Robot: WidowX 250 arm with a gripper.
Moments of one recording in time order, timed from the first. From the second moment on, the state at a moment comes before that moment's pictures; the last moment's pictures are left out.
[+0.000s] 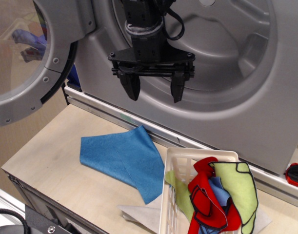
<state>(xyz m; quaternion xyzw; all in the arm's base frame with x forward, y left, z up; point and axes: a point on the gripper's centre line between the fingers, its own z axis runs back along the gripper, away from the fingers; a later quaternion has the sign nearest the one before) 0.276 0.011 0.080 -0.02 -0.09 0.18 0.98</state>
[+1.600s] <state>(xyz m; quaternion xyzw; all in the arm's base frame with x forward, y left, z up) 0.225 -0.101 0.012 -0.09 -0.09 0.57 0.81</state>
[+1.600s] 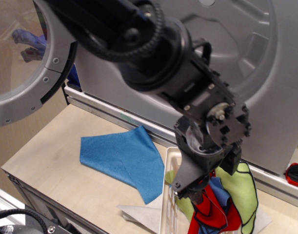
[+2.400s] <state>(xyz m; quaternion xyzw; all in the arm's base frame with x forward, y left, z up) 0.221 -0.099 -0.030 -0.10 -0.07 0.63 0.76</state>
